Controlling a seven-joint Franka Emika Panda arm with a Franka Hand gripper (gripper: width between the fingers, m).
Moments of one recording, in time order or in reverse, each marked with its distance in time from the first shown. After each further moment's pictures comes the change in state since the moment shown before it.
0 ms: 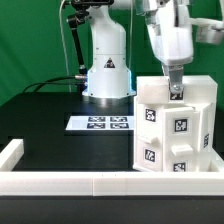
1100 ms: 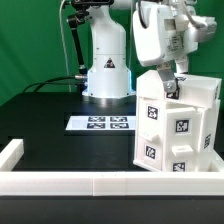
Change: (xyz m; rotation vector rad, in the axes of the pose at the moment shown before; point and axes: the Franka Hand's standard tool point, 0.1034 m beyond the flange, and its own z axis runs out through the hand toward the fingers) arm -0.007 -0.004 -0.002 0.015 -0.049 0.251
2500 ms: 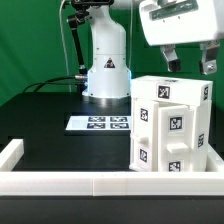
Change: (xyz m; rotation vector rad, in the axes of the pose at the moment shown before) arm -0.025 -0.004 -0.021 -0.073 -0.014 -0.810
